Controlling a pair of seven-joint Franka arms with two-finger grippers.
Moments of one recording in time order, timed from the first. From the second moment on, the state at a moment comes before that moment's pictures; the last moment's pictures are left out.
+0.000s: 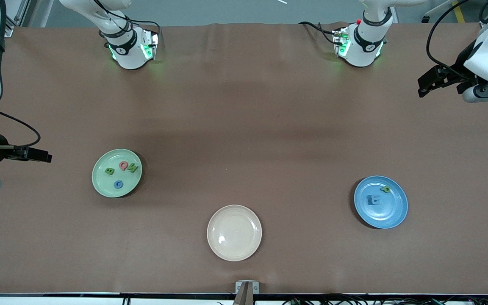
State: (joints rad) left arm -0.03 -0.10 -0.09 -1.66 0.02 1.49 -0.18; right arm -0.01 0.35 -0.08 -1.30 0.04 1.50 0.02
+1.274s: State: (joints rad) left arm -0.03 -0.10 -0.09 -1.65 0.02 1.50 -0.18; right arm -0.01 -0.03 -0.07 -1.66 0.04 1.52 0.01
